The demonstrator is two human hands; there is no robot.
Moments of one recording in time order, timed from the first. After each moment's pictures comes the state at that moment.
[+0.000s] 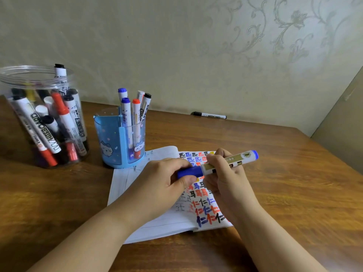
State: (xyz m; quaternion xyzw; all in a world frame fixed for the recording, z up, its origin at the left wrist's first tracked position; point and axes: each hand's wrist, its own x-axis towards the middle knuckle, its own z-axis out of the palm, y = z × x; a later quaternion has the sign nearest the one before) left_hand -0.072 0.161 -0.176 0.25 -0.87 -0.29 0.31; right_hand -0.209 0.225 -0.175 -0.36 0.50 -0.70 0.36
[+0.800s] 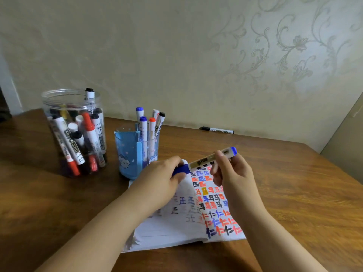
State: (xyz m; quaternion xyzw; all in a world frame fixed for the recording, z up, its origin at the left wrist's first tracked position) left_hand -0.066 0.136 -0.162 0.35 -0.88 -0.19 0.27; right_hand -0.203 0.223 -0.152 -0.40 0.58 -0.66 0.26
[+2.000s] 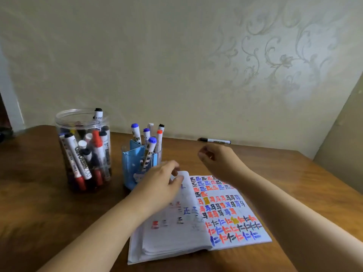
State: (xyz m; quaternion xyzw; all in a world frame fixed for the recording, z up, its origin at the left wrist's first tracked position) left_hand -0.056 0.119 -0.158 0.33 -0.87 -0.20 0.31; right_hand -0.231 0.166 -0.118 -0.62 0.73 -0.29 -0.02
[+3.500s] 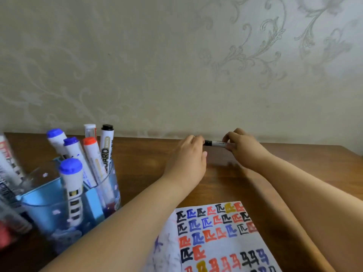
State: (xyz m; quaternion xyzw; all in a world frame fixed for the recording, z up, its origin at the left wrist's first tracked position) left_hand -0.238 0.007 -0.177 0.33 -0.88 -0.10 0.33; right_hand -0.434 0.026 -0.183 -0.60 0.77 -0.21 -0.08
